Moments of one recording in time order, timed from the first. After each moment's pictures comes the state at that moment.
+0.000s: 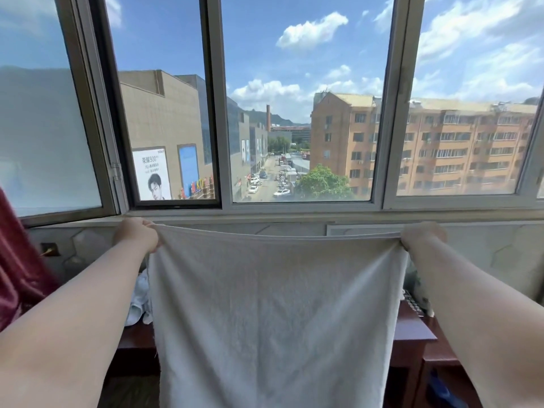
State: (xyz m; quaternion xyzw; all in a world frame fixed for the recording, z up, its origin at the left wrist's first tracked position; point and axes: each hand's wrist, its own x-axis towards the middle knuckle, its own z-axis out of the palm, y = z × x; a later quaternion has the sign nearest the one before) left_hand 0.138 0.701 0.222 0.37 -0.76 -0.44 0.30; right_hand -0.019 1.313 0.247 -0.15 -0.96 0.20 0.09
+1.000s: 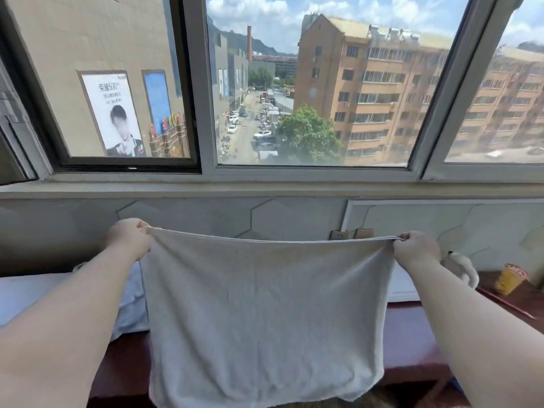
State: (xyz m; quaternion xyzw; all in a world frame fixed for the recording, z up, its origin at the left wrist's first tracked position) left_hand -0.163 0.555 0.081 0.36 -0.84 -0.36 0.18; right_hand -0.279 1.148 0.109 -0.14 -0.93 0.32 0.11
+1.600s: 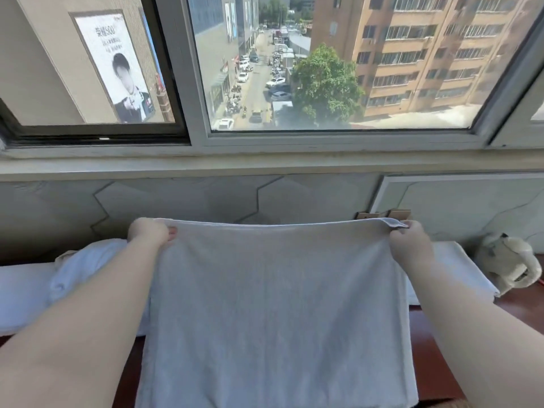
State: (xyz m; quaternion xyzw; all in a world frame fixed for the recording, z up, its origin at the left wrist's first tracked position) left_hand -0.323 0.550 -0.008 0.46 -0.73 -0.50 0.10; right_hand -0.441 1.091 -0.005 -0.15 -0.88 0.44 0.03
